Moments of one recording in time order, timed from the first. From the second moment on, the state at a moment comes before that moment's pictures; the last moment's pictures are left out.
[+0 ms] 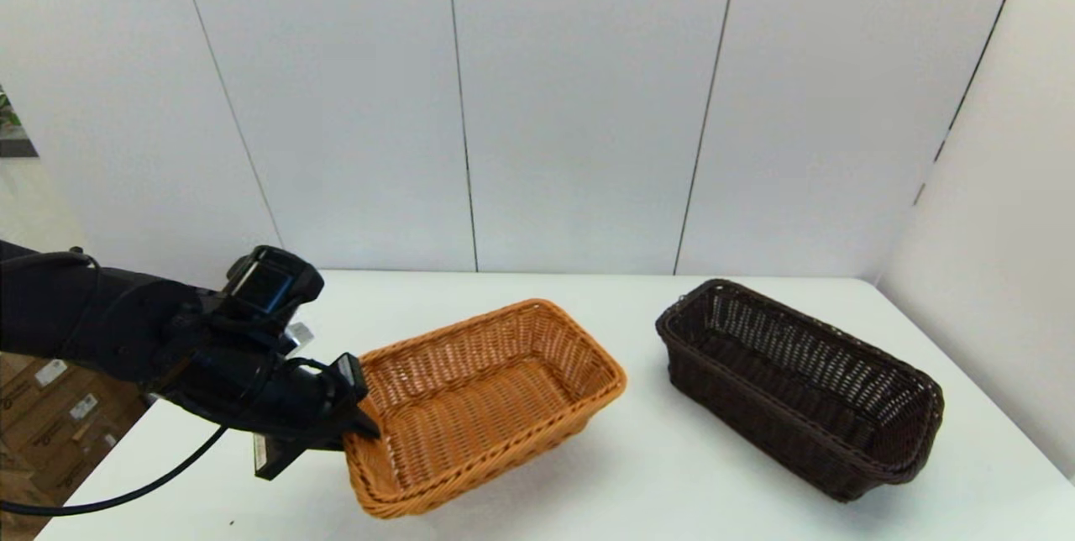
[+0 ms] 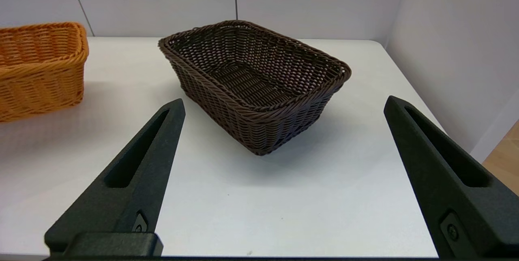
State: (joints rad) left arm -0.25 1.80 -0.87 0.25 -0.37 -0.88; right arm -0.01 0.00 0.00 0.00 0.00 0.00
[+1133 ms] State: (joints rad) left arm -0.11 1.83 -0.88 0.43 -0.58 -0.26; right arm -0.01 0.00 0.00 0.00 0.00 0.00
